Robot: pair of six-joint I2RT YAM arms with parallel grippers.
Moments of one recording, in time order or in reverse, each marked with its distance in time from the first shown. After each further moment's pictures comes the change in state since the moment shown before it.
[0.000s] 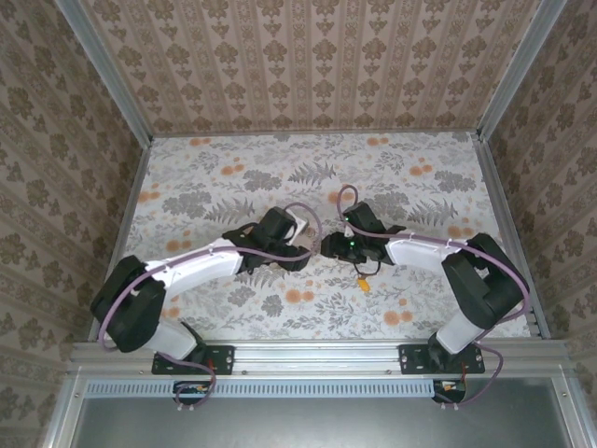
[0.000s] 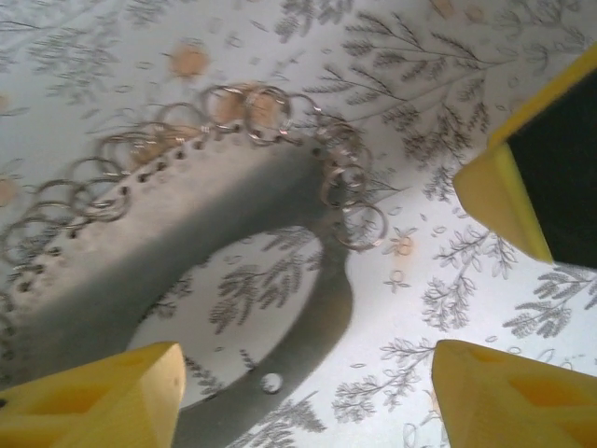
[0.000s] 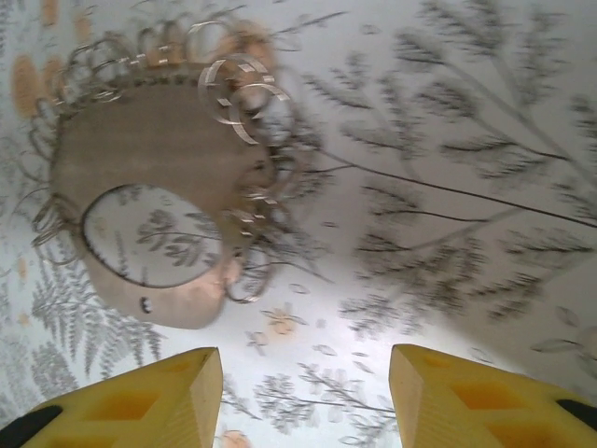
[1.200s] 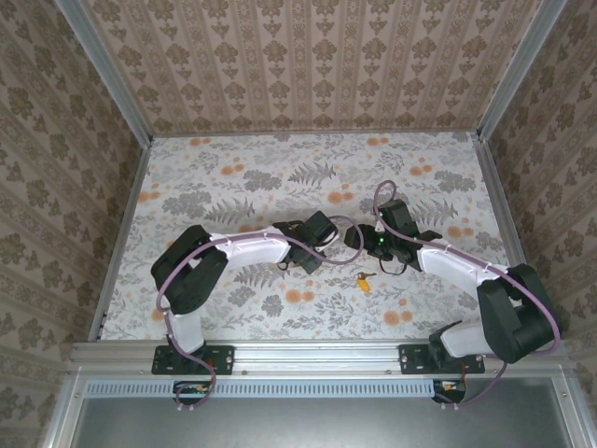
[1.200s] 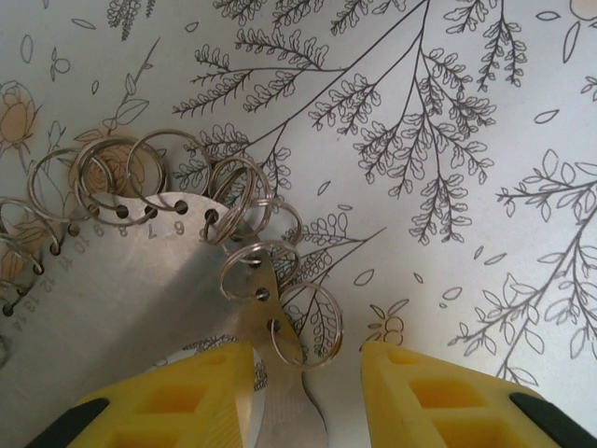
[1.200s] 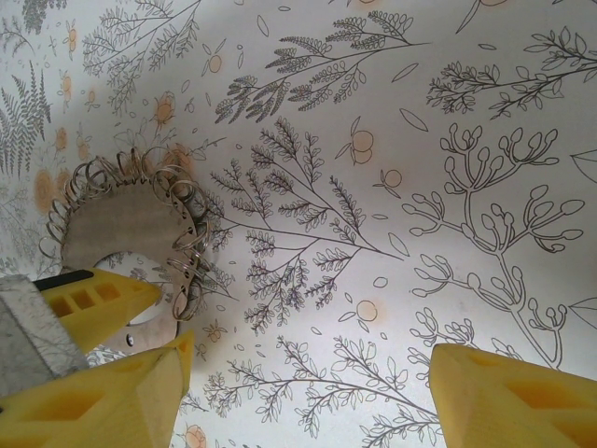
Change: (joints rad) left arm -0.112 0.370 0.268 -0.106 -0.165 0.167; right arm -0.166 -0.231 -0.117 -0.040 0.014 -0.021
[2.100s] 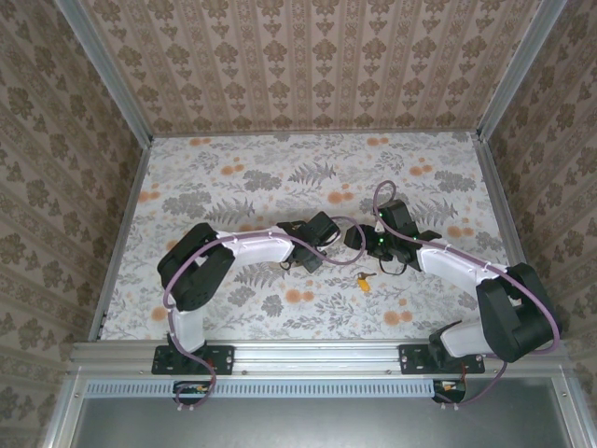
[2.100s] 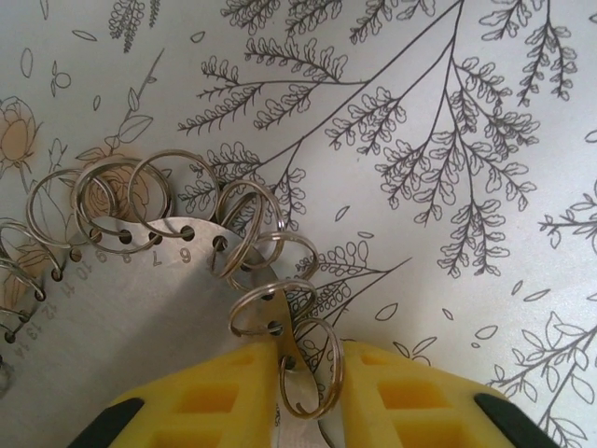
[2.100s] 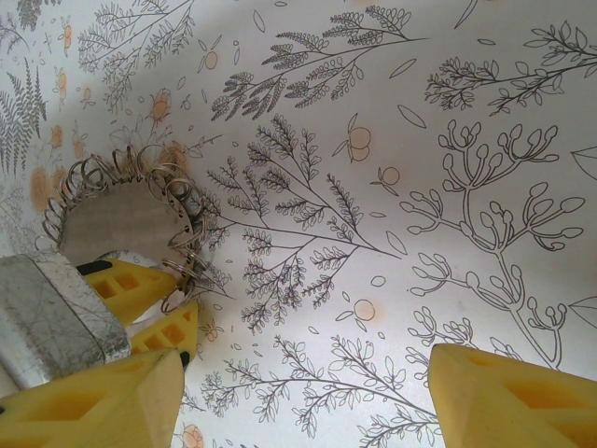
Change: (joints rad) left arm 0.000 0.039 0.015 0.022 -0.035 0.014; right arm 0.000 0.005 -0.001 0.000 -0.002 -0.002
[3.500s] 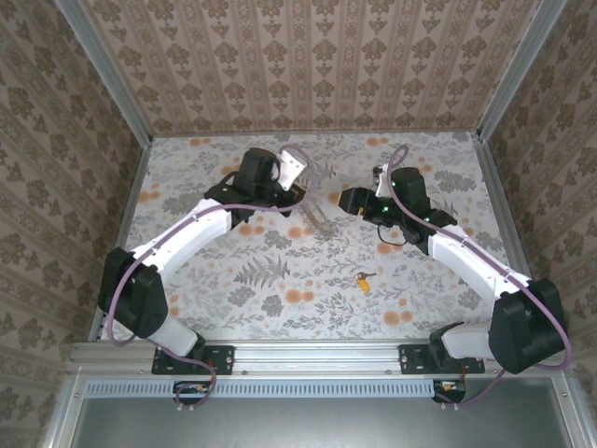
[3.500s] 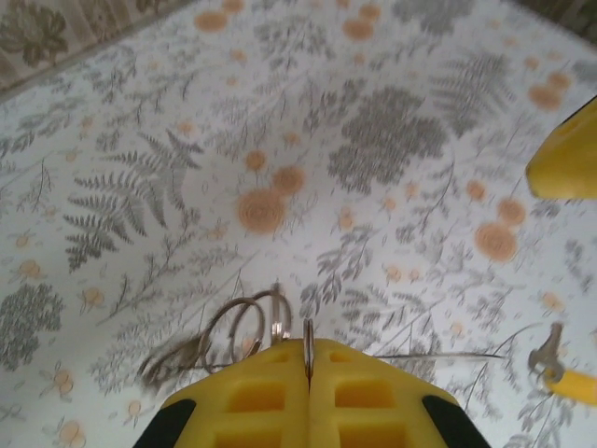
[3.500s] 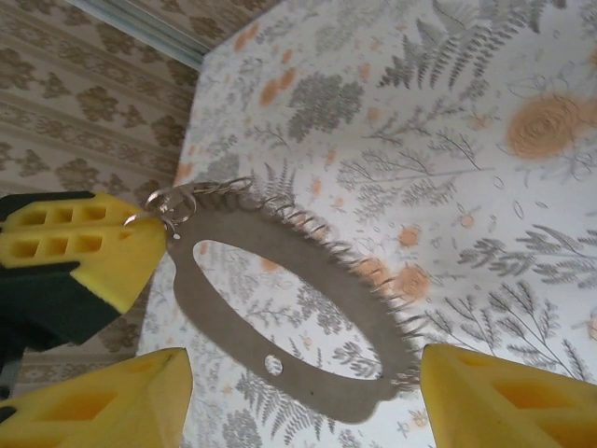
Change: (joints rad) left arm 0.357 -0.354 0.090 0.097 0.530 0.042; right arm -0.060 -0.068 0.225 0.069 -0.208 -0.004
